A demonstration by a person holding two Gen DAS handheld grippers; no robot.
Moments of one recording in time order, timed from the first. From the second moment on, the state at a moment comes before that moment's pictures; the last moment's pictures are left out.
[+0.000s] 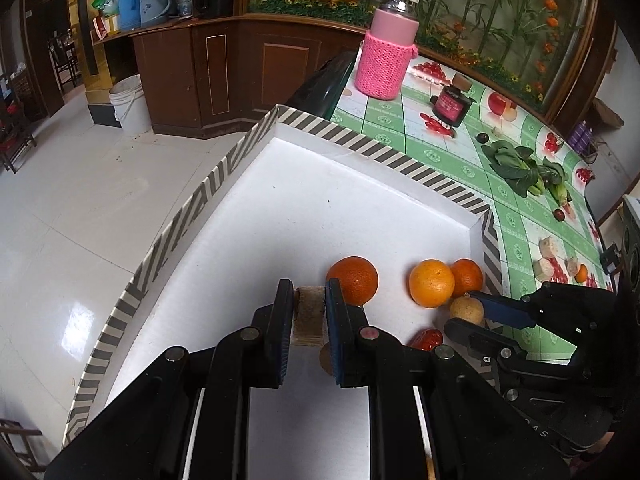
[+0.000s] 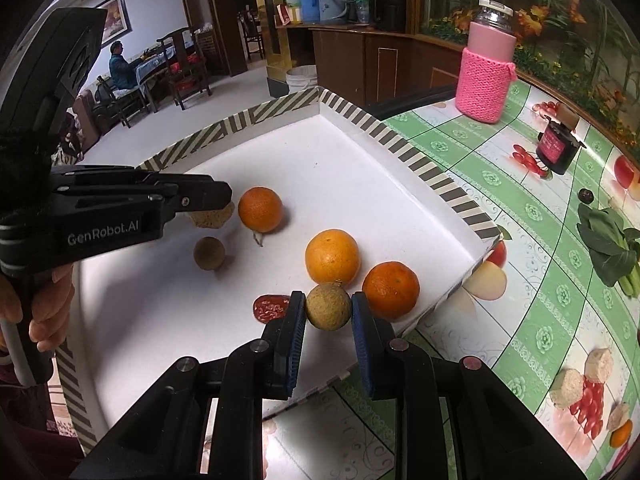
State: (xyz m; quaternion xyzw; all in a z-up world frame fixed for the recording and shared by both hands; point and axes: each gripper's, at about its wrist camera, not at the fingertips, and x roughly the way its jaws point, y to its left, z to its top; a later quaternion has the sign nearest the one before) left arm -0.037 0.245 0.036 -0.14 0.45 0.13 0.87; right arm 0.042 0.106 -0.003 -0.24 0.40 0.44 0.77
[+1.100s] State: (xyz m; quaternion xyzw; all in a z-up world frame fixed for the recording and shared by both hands) left arm -0.044 0.167 0.065 -0.05 0.38 0.17 0.91; right arm 0.044 0.004 0.035 -0.14 0.36 0.38 0.84
